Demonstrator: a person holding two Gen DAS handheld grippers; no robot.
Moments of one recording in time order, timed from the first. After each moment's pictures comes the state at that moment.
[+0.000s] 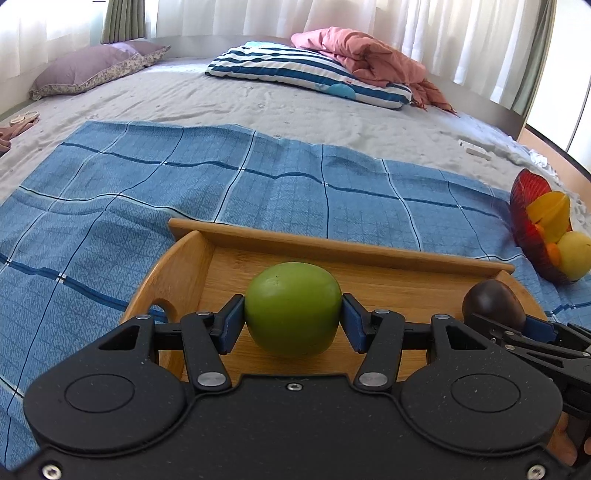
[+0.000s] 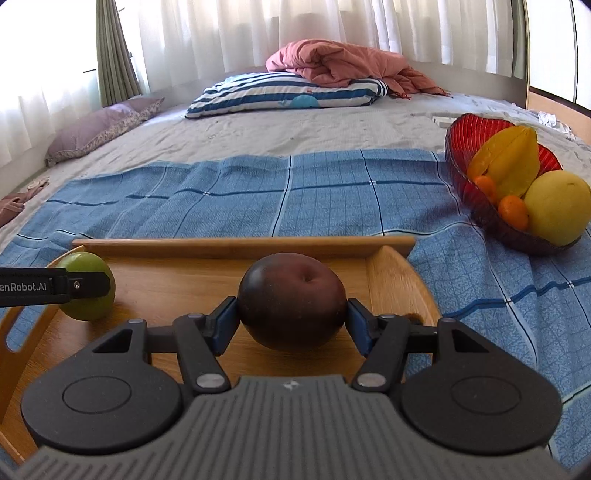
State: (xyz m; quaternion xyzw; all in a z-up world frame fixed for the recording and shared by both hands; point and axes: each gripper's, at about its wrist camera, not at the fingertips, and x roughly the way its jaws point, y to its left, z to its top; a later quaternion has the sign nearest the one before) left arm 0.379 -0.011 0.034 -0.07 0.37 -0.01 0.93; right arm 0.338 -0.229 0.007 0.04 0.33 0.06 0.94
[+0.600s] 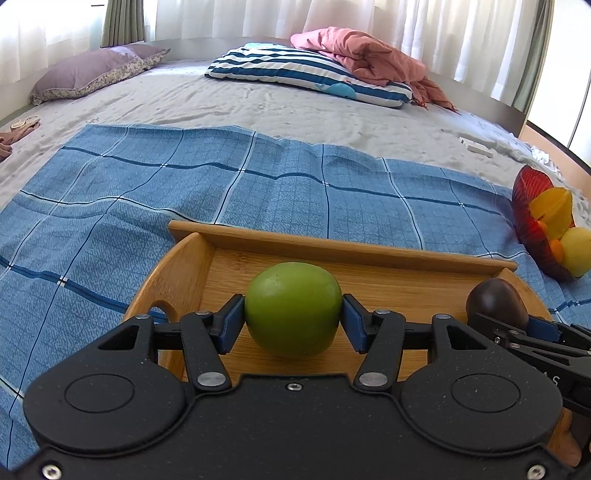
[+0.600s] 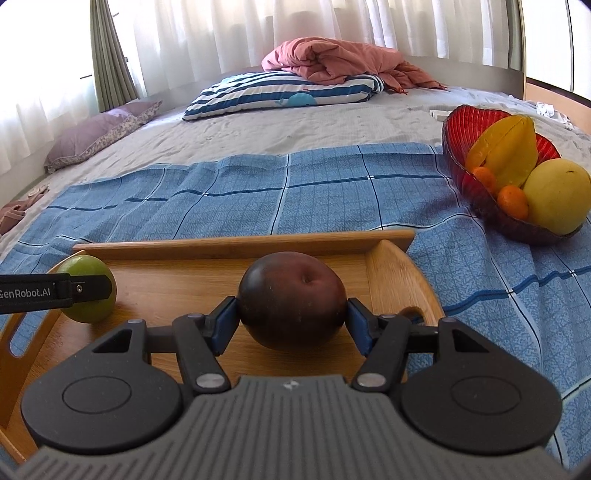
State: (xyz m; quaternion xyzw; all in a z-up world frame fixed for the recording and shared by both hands) left arm 0.378 -0.014 0.035 -0.06 0.37 0.00 0.93; right arm 0.337 -0.232 0.007 0.06 0.33 0.06 0.94
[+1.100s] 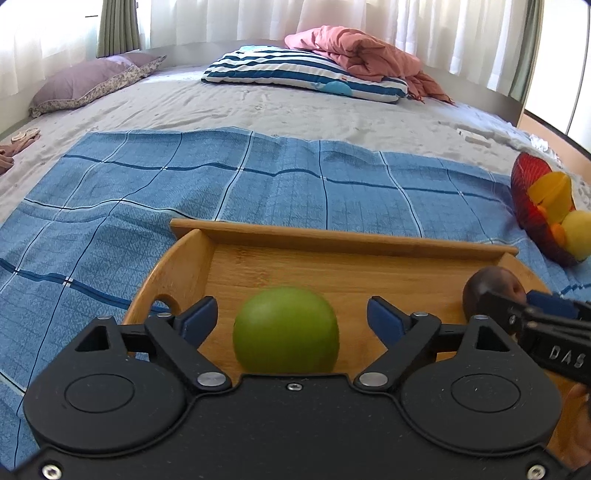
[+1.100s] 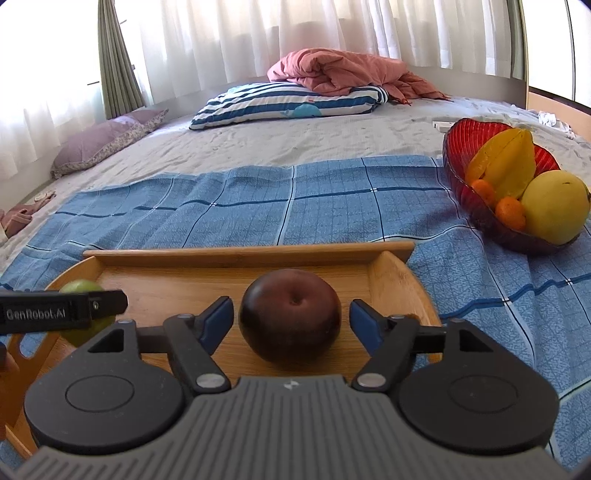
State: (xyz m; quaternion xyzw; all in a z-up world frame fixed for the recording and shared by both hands) left arm 0.368 -0.021 0.032 -0.03 0.37 0.00 0.93; right arm 0.329 -0.235 0.015 0.06 0.32 0.07 0.94
